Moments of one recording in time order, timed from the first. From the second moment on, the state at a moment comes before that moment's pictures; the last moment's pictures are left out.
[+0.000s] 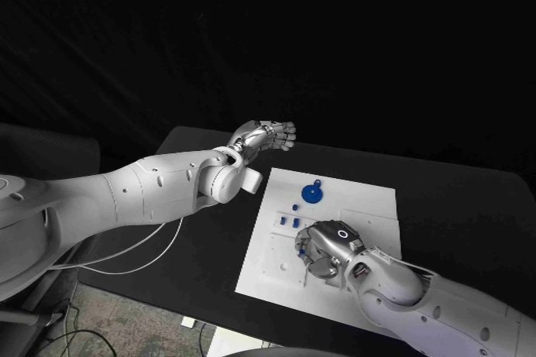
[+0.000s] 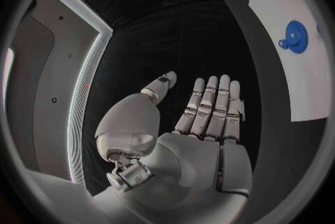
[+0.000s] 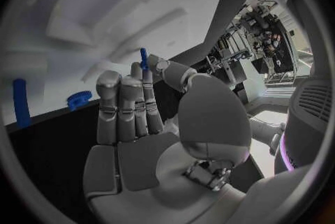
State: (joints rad) left arm 1.21 -0.71 -0.07 1.21 -0.10 -0.22 0.45; left_hand 0.85 0.05 0.43 -0.21 0.26 0.70 0.19 0.32 0.45 0.92 0.21 0.08 0.07 0.66 0.22 0.51 0.23 0.03 0.44 0.12 0.47 1.20; right arm 0.92 -0.52 -0.08 1.40 -1.83 -0.46 -0.14; right_hand 1.19 -0.24 0.89 -0.19 0.05 1.04 0.10 0.37 0.50 1.24 0.03 0.23 0.34 1.31 -0.08 1.07 0.91 0.19 1.24 -0.06 0.96 1.31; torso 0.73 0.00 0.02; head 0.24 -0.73
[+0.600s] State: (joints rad) left arm 1.21 -0.71 -0.07 1.21 -0.10 -0.22 0.45; left_hand 0.85 0.05 0.44 -0.21 0.26 0.70 0.19 0.32 0.45 0.92 0.21 0.08 0.07 0.66 0.22 0.51 0.23 0.03 0.44 0.12 0.47 1.20; right arm 0.92 -0.51 -0.08 1.39 -1.85 -0.47 -0.15; right_hand 1.19 -0.24 0.89 -0.20 0.05 1.04 0.10 0.37 0.50 1.24 0.03 0.23 0.34 1.31 -0.08 1.07 0.91 0.19 1.24 -0.06 0.96 1.31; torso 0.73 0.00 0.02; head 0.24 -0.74
